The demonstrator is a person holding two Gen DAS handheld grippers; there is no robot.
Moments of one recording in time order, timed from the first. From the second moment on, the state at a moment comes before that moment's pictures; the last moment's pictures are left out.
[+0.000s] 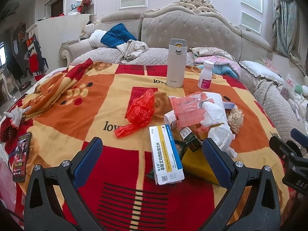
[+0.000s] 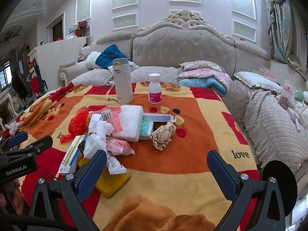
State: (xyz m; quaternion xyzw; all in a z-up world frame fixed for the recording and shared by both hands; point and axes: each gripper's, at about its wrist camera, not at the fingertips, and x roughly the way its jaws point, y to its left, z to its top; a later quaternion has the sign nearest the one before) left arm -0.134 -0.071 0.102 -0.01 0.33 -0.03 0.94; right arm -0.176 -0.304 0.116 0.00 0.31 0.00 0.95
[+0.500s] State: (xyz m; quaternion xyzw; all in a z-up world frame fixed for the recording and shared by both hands) left arm -0.124 -0.061 0.090 -0.01 0.36 -0.04 0.93; right arm -0.162 -0.308 0.092 0.01 0.35 0.02 0.93
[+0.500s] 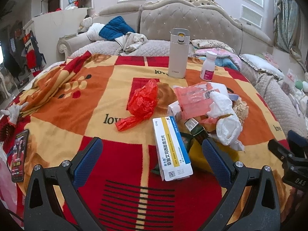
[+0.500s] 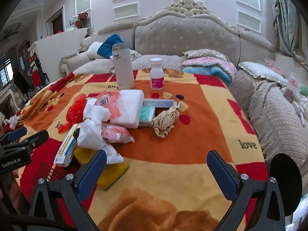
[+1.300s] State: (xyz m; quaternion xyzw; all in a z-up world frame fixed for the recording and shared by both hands) left arm -0.049 -0.016 0.080 -0.01 0.40 -0.01 0.92; right arm -0.082 -0.243 0.095 0.05 0.41 0.19 0.89
